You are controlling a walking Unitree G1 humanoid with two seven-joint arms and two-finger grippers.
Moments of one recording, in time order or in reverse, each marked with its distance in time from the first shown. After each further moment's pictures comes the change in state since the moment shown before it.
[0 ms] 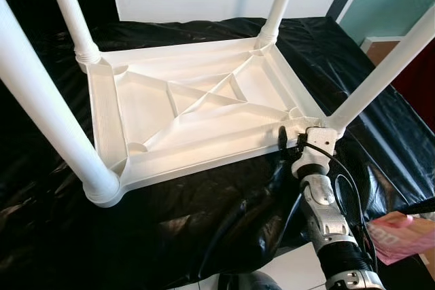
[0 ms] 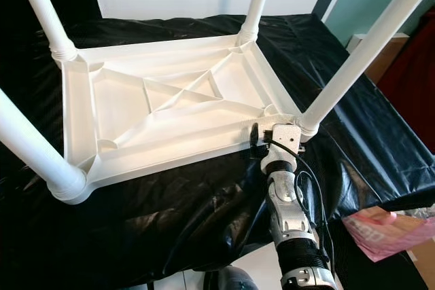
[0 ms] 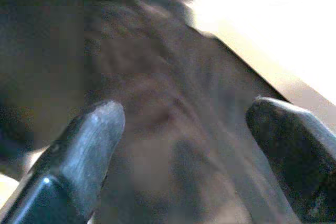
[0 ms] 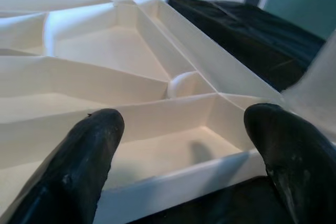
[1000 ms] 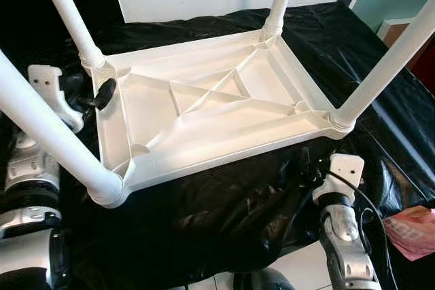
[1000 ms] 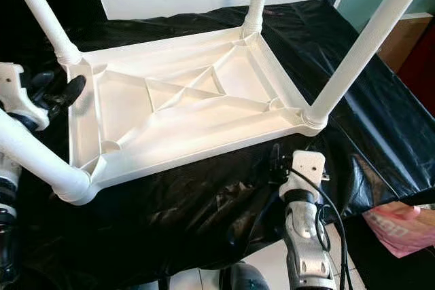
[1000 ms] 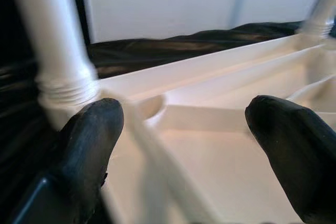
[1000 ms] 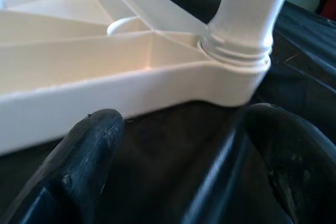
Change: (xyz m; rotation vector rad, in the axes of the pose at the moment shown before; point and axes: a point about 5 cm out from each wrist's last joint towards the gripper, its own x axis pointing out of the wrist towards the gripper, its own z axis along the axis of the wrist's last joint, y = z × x) left arm 0.123 -0.091 0.003 -0.232 -0.212 -0.217; right arm -0.033 -0.024 0.004 -0.029 0.040 -0.116
